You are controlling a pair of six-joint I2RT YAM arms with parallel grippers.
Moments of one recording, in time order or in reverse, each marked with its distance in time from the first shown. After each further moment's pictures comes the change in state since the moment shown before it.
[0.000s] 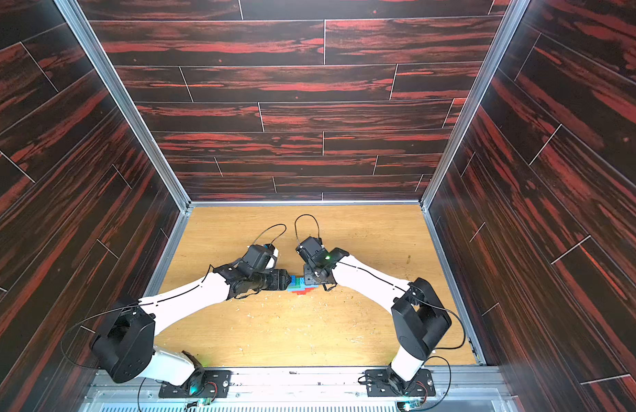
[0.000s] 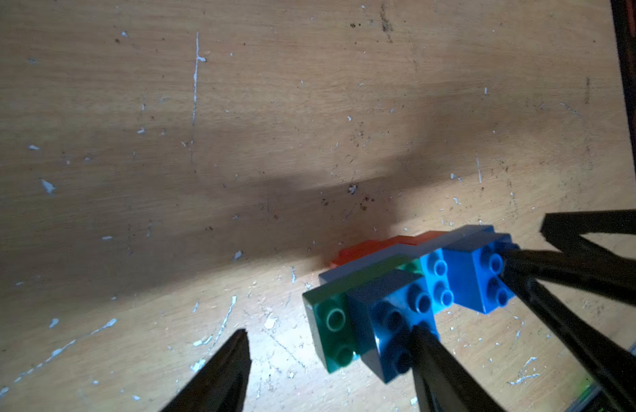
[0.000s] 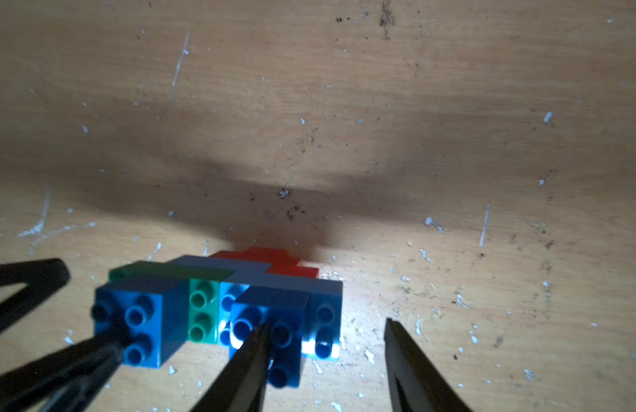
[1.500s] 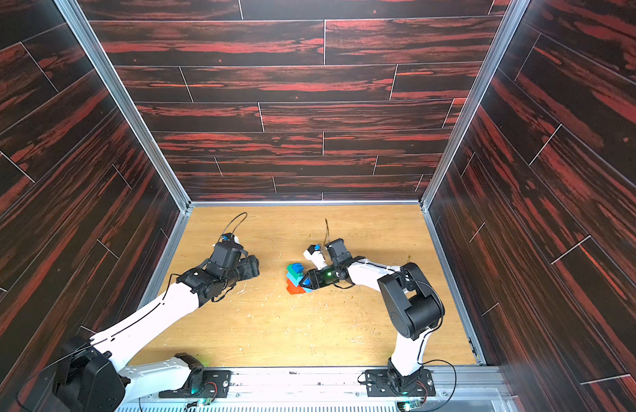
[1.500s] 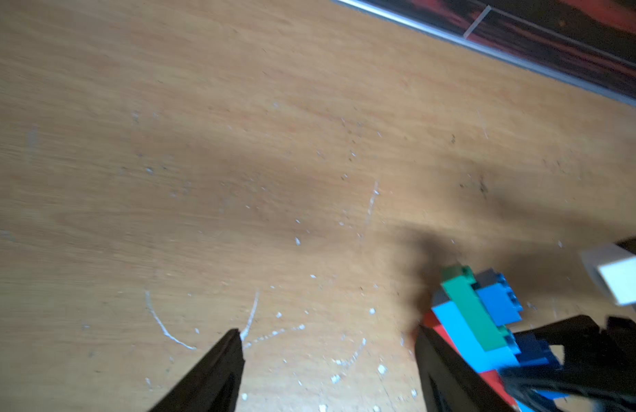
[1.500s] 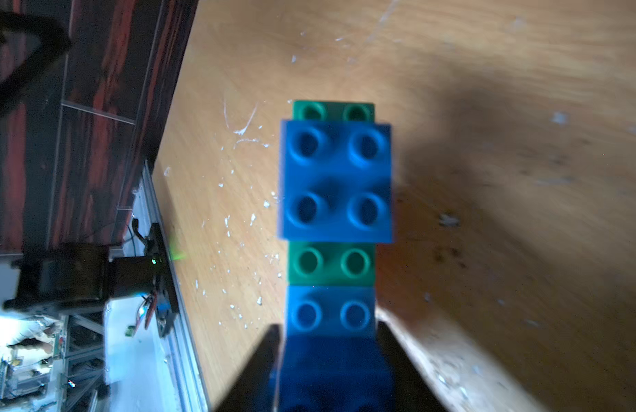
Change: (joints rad) left arm 0.159 -0.272 -0.056 -0.078 -0.335 -0.037; right arm -0.288 0.121 -0.286 0.588 -0.896 -0.368
